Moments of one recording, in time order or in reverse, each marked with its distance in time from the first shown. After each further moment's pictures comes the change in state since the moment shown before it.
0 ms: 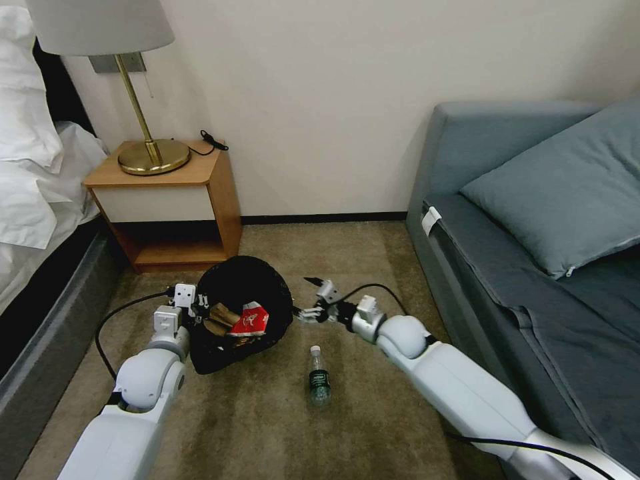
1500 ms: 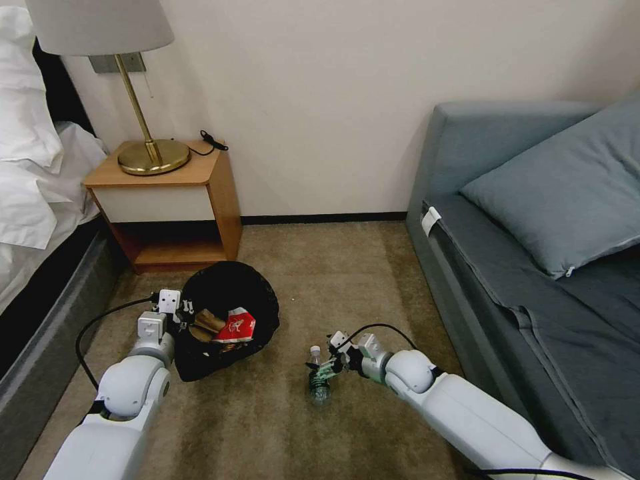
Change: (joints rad) left arm 0.047 0.028 -0.048 -0.007 -0.004 -0.001 -0.002; right arm -0.069 0.006 -0.159 -0.043 0.130 -0.294 0.148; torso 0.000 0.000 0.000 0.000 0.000
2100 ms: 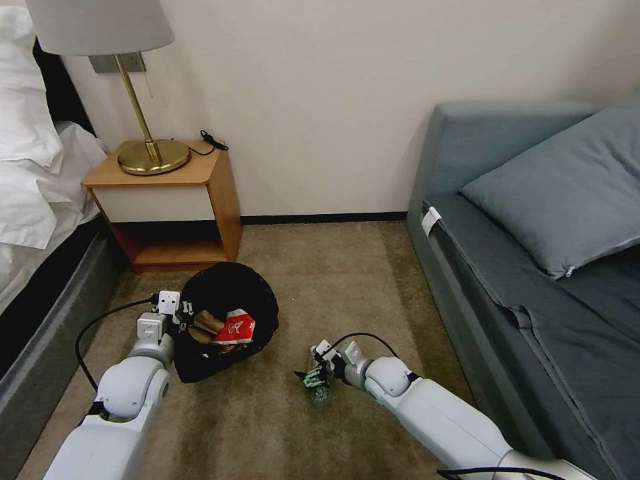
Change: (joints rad) left arm 0.002 -0.001 -0.002 0.009 0.000 -0.002 0.004; right arm 0.025 0.123 -0.004 -0.183 -0.052 -0.004 0.007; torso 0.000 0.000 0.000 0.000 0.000
